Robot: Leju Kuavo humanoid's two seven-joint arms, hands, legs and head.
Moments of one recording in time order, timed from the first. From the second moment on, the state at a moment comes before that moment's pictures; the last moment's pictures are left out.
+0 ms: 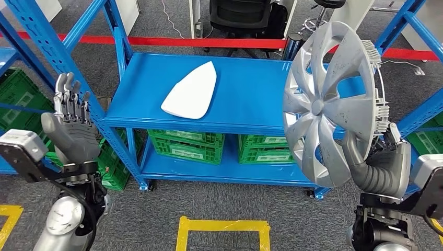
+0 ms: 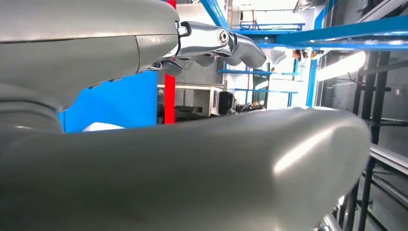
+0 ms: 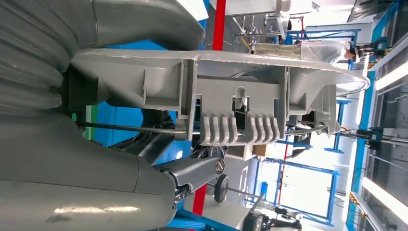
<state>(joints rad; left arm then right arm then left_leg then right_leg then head) -0.17 0.21 -0.51 -1.95 0.04 0.58 -0.19 -0.25 -0.33 0.47 -2.14 0.01 -0.53 0.09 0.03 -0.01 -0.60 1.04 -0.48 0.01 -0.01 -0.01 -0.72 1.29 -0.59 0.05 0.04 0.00</state>
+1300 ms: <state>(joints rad) -0.17 0.21 -0.51 -1.96 0.04 0.58 -0.19 -0.25 -0.35 0.48 -2.14 -0.01 -0.52 0.10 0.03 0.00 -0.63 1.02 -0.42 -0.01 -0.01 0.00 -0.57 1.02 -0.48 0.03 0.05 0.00</state>
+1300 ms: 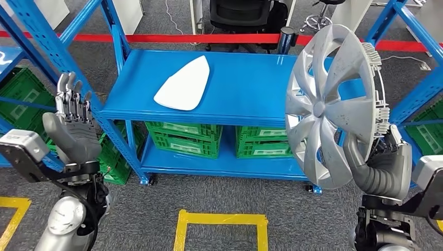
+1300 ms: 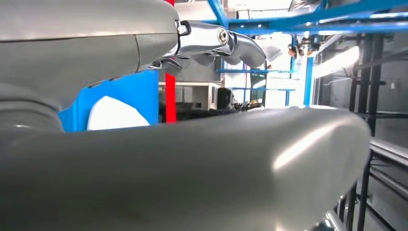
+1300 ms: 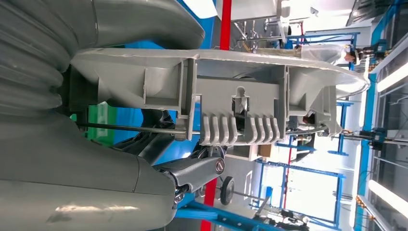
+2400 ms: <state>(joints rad) -0.15 0.21 -0.50 -1.97 0.02 0.58 -0.17 -0.24 -0.35 0.48 -2.14 -0.05 -0.52 0.07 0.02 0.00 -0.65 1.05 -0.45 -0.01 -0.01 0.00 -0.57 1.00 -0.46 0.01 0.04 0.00</state>
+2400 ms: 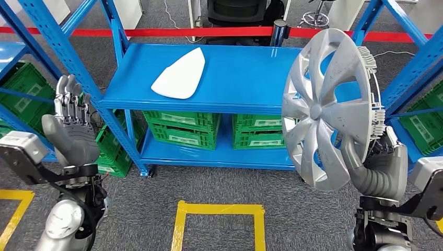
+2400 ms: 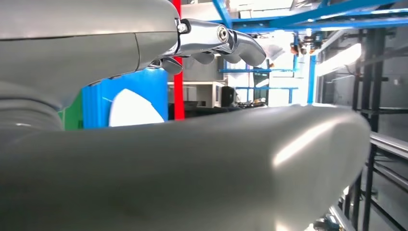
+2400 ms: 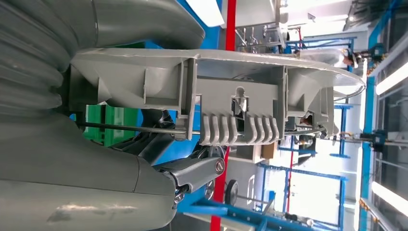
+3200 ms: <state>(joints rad) -0.14 0.22 -0.50 -1.99 0.00 0.58 -0.15 -0.24 -0.34 0.48 -2.13 -0.04 -0.51 0.07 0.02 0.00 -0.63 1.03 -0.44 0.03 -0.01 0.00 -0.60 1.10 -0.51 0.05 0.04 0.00</state>
